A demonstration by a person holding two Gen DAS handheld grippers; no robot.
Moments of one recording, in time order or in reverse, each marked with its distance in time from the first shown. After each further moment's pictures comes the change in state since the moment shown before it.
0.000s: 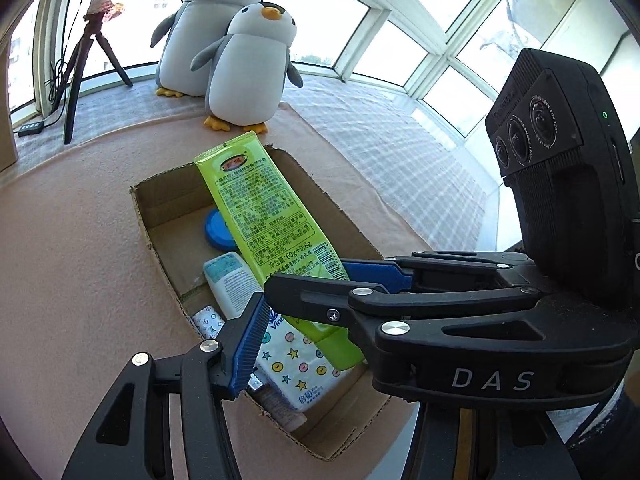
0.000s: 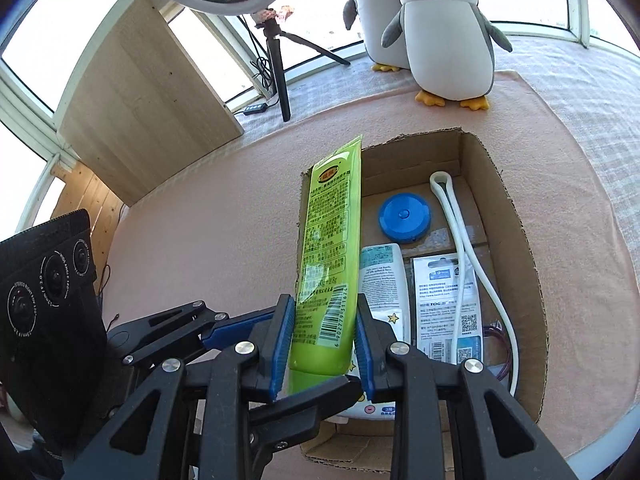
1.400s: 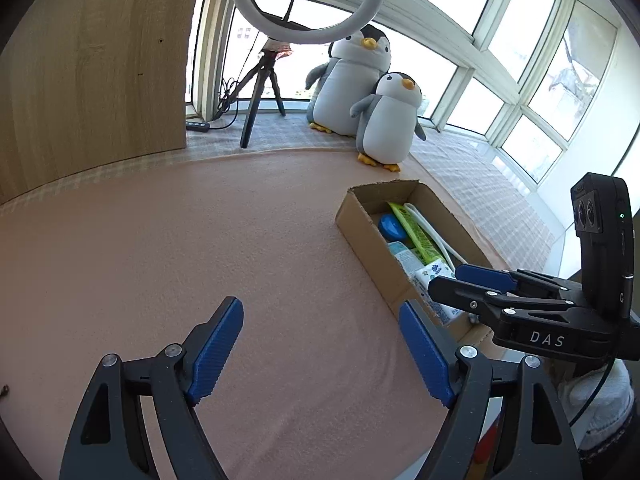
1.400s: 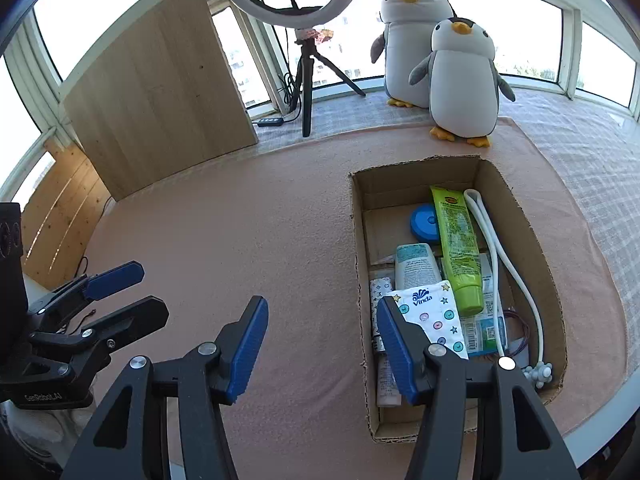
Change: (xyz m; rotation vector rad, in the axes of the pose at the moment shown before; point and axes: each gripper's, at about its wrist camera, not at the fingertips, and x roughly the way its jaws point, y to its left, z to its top) left arm -0.170 0.096 -0.081 -0.144 -0.161 0.294; right arm 0.000 0.093 -0.048 -0.104 -0.127 -0.135
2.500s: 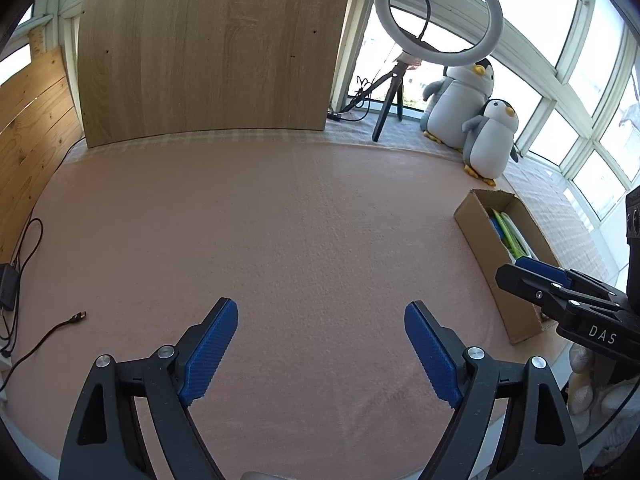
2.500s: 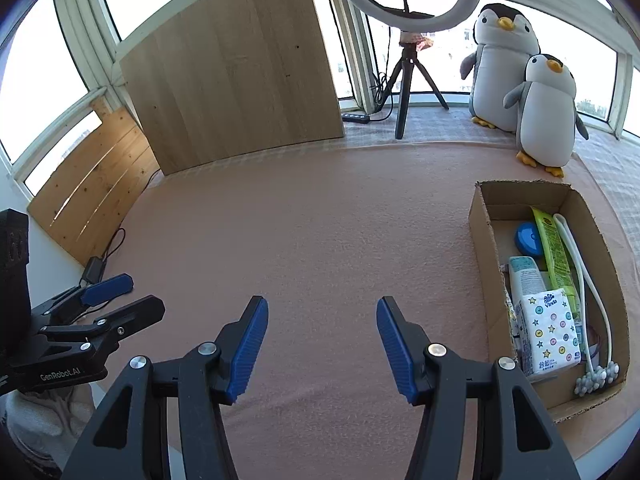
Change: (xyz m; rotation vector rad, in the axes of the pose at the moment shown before) left arm -0.078 0.105 -0.049 -0.169 -0.020 0.263; right arm 0.011 0.107 -0.017 -0.117 -0.033 0.079
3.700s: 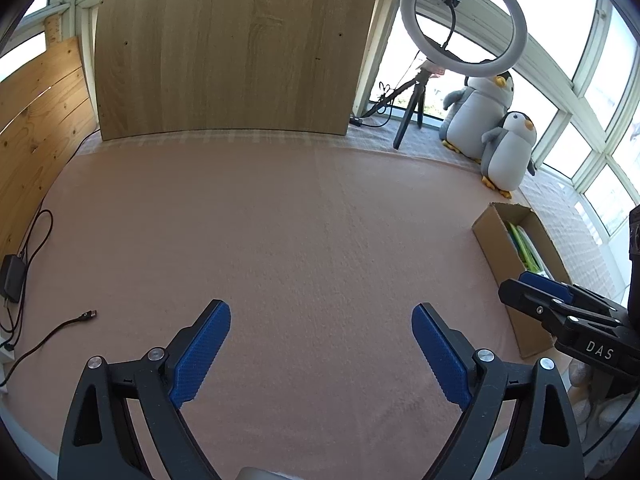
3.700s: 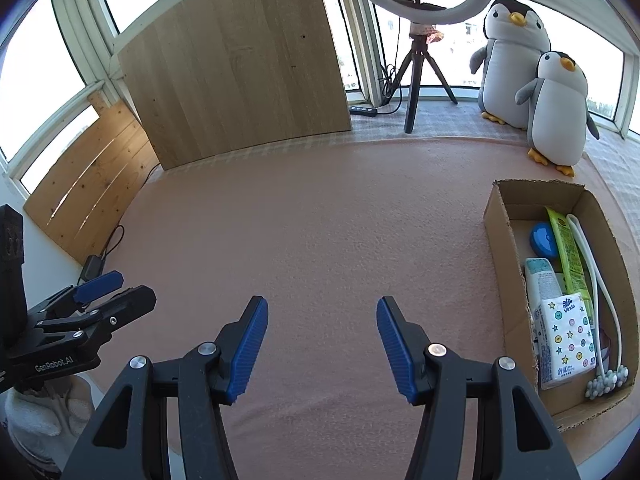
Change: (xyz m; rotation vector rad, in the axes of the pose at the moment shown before) left arm 0.002 0.018 0.006 -0.042 -0.008 0.031; right arm 0.017 0.011 0.005 0.000 0.027 0.000
